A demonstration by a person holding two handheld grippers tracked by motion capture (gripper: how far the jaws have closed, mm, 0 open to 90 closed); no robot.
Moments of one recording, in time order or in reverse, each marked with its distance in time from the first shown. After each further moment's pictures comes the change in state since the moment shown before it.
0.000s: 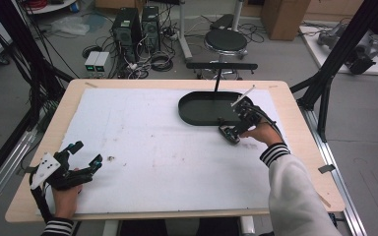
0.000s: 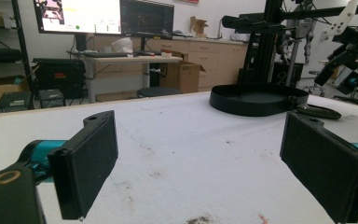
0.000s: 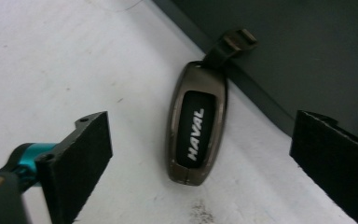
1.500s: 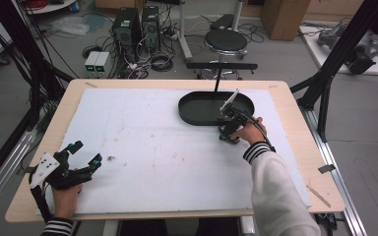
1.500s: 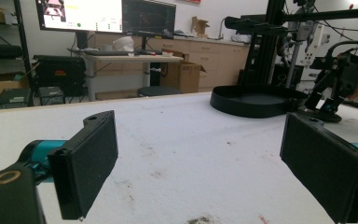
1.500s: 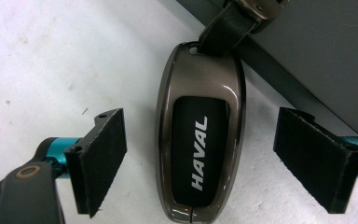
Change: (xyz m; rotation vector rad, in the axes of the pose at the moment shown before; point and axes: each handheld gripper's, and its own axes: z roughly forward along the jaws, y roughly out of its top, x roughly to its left) left arm 0.002 0.000 0.000 0.000 0.004 -0.021; right arm -0.003 0.016 0.050 0.223 -0.021 0.105
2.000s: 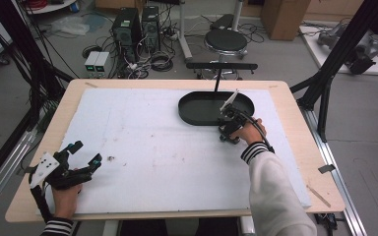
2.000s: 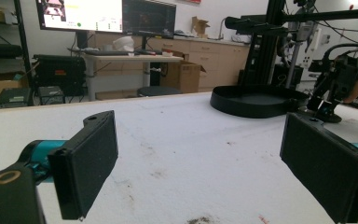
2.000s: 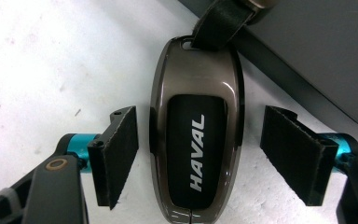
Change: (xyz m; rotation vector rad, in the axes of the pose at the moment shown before) left arm 0.000 0.000 0.000 0.000 0.001 -0.002; right arm -0.003 0.001 0.004 0.023 0.010 0.036
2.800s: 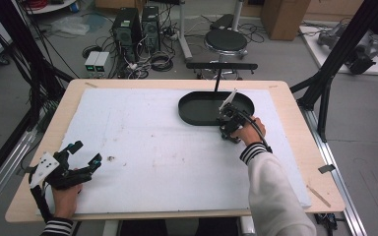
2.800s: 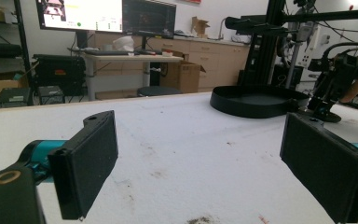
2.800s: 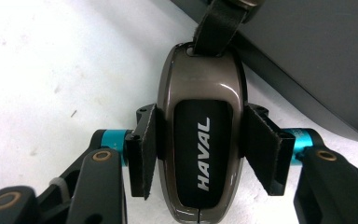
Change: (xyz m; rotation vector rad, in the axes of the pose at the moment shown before) left arm 0.001 0.000 0.000 -0.001 0.001 -0.006; right arm 0.004 0.003 -0.004 0.021 -0.042 -0.015
